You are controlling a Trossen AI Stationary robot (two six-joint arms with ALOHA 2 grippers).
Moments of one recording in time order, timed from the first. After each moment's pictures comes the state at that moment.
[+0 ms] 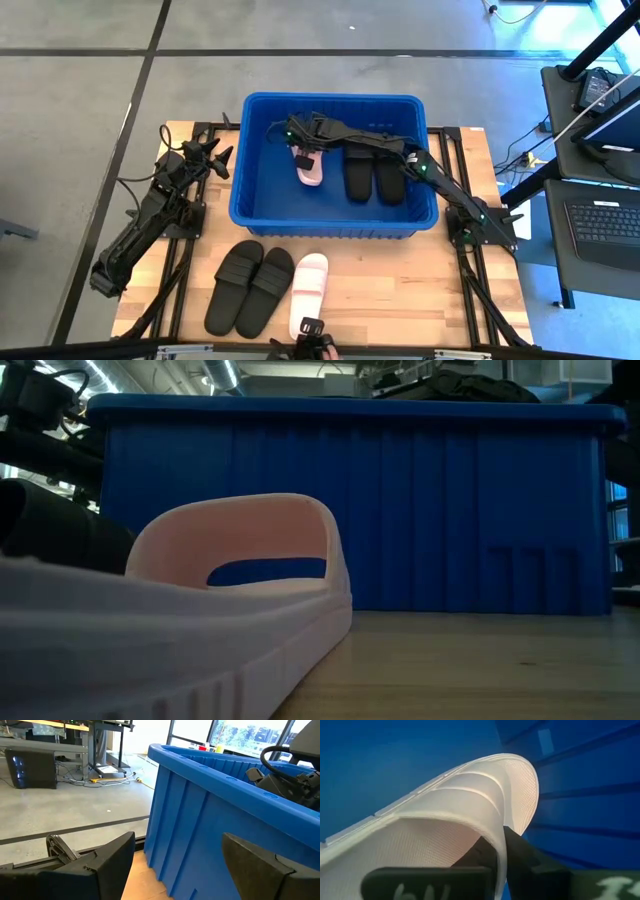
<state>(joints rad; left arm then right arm) 1.08 0.06 0.06 -0.12 0.11 -0.21 -0.37 2.53 2.35 -0.90 0.41 -0.22</state>
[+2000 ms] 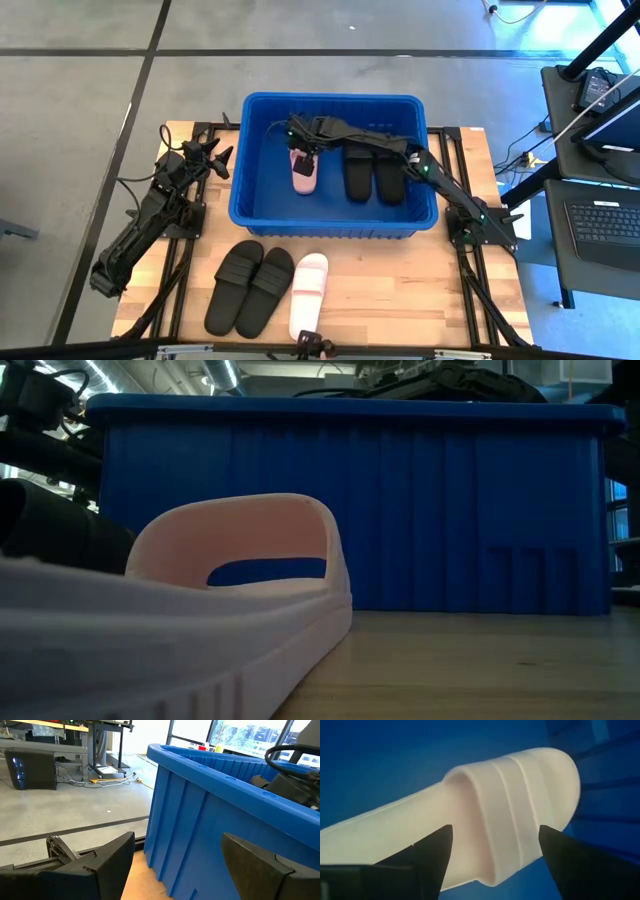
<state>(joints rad) 1.08 0.06 0.06 -0.12 0.11 -0.20 -0.35 2.50 2.36 -0.98 0.19 -0.14</state>
